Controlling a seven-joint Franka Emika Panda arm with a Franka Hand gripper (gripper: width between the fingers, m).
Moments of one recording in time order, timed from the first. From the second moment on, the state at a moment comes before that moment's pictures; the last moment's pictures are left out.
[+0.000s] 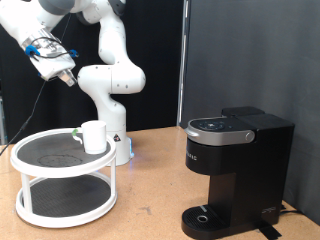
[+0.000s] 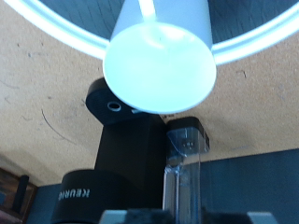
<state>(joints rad) -0.29 -0.78 -0.64 -2.60 0.25 1.75 1.97</state>
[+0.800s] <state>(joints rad) -0.27 -0.66 -0.71 -2.74 0.25 2.02 1.86</state>
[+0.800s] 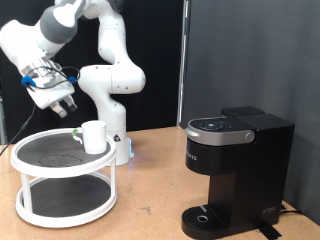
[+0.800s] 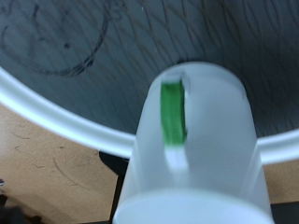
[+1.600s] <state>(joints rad) -0.20 -0.56 -0.76 -2.79 0.31 2.10 1.72</state>
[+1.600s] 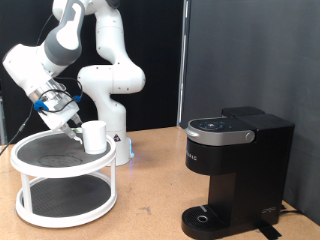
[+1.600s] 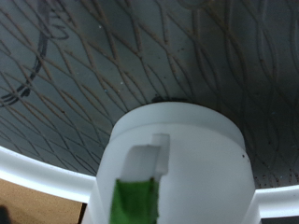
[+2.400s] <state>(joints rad) -0.20 -0.56 -0.76 -2.79 0.32 2.08 1.72</state>
